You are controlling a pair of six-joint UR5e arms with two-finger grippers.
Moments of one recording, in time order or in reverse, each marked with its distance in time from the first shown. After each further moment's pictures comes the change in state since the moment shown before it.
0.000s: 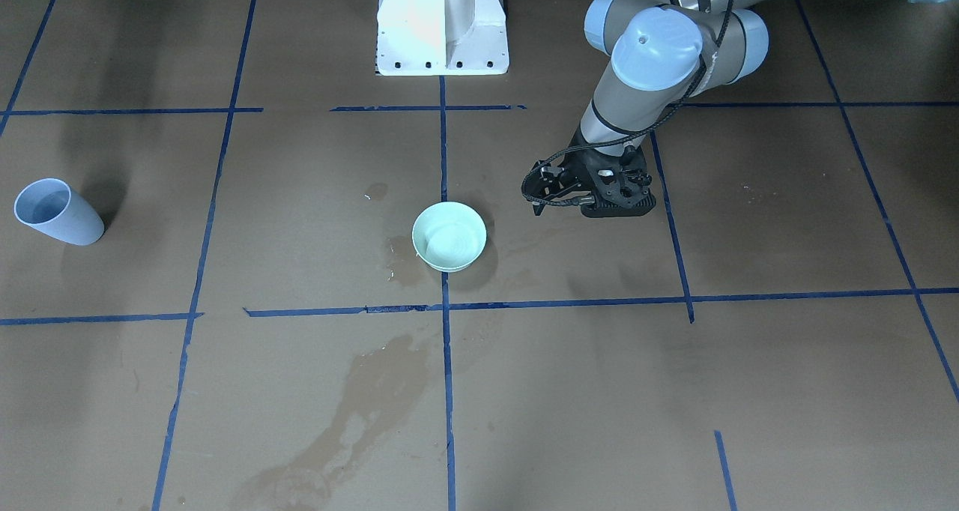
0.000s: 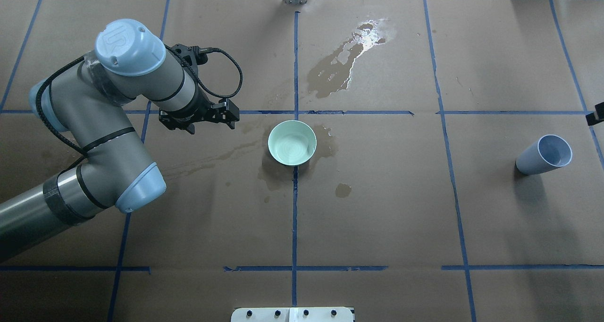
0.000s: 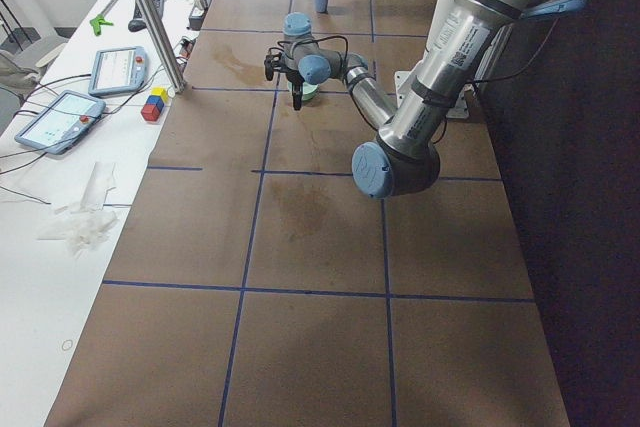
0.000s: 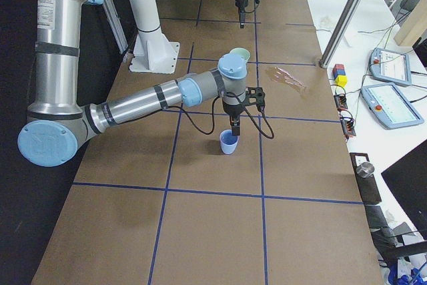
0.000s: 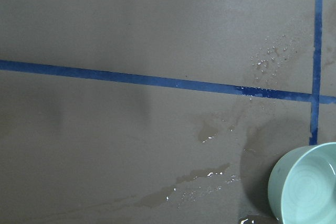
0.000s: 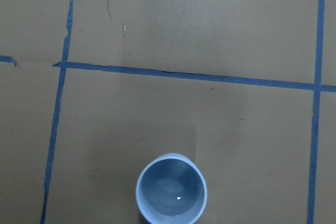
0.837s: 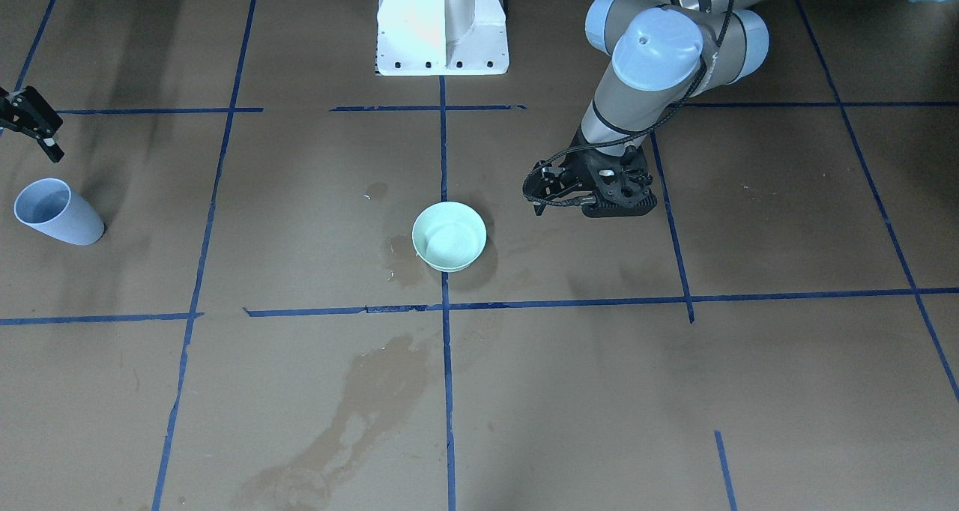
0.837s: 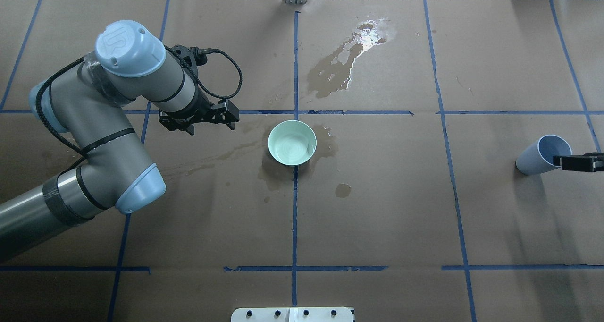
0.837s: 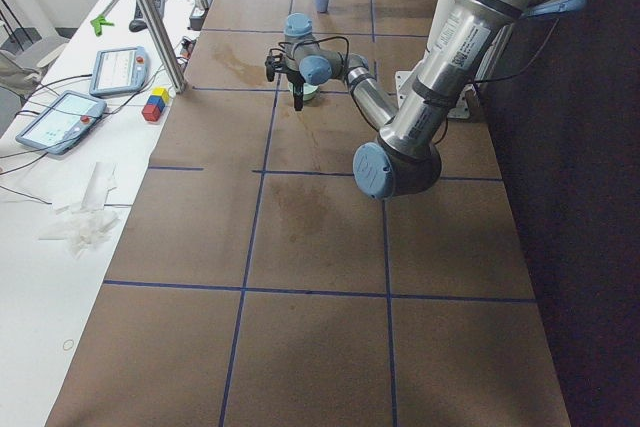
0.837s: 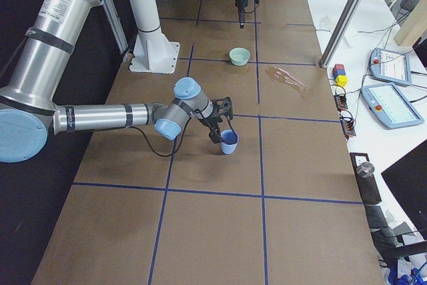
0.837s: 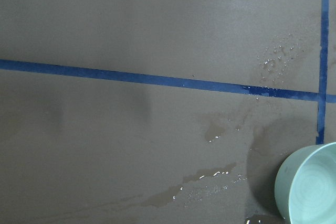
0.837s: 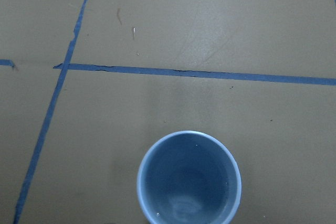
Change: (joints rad) left arm 0.003 0.001 0.000 -0.001 0.002 -0.008; right arm -0.382 -0.301 -0.143 0.922 -0.450 0.498
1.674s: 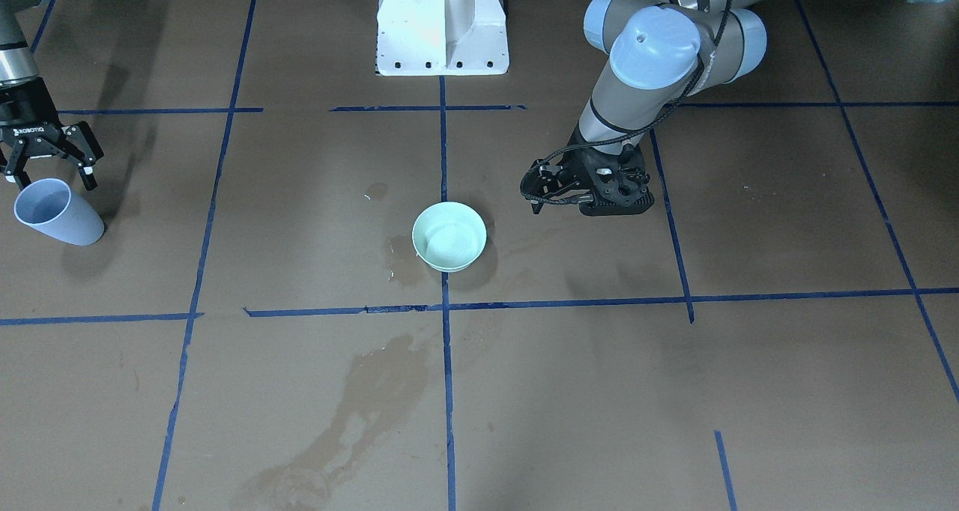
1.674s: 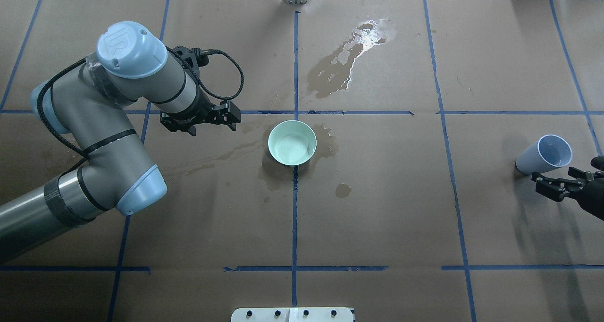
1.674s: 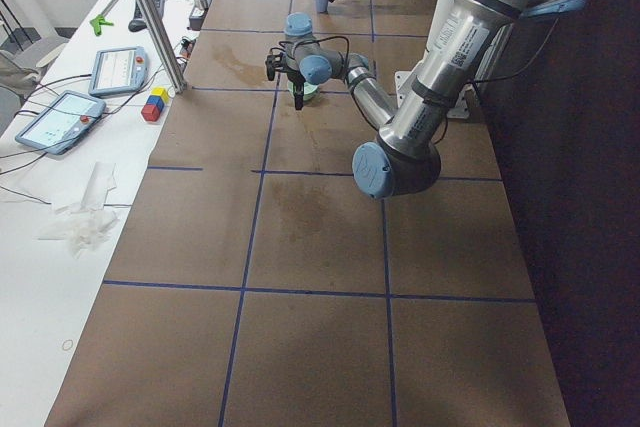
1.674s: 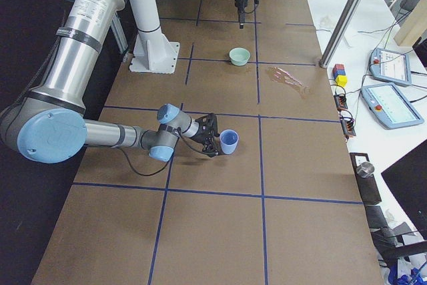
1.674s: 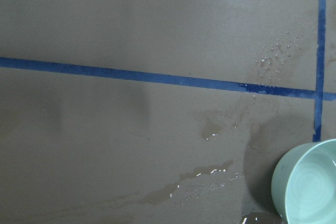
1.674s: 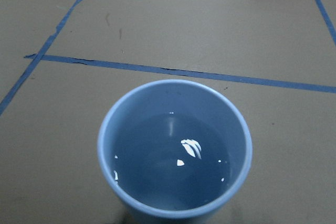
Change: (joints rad) left arm 0.004 -0.002 -0.002 0.000 0.000 -0.003; right arm -0.389 -0.011 -0.224 0.319 -0.584 0.141
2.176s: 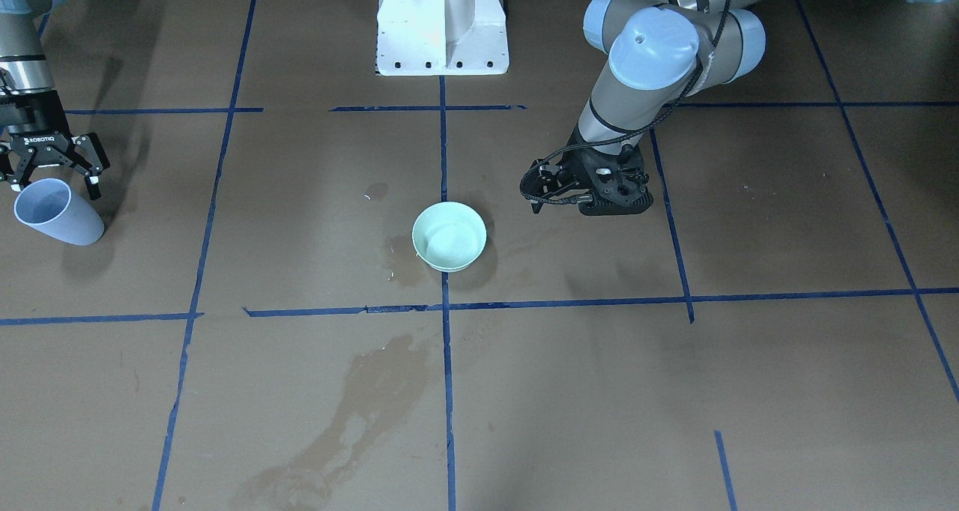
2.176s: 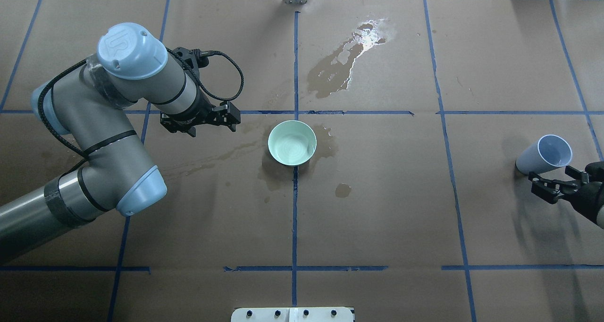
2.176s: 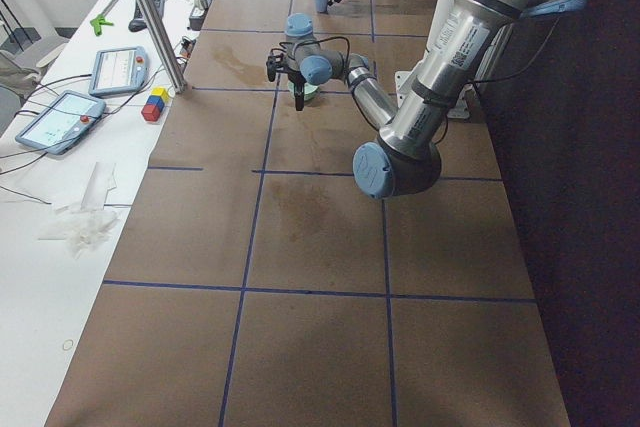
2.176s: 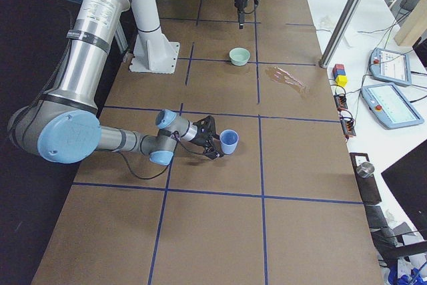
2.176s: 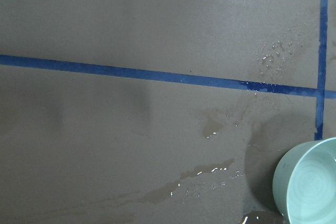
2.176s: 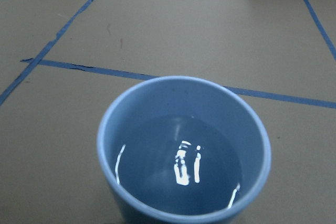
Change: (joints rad) left arm 0.002 0.002 0.000 0.000 0.000 0.000; right arm -0.056 0.044 -0.067 0.034 -0.126 -0.007
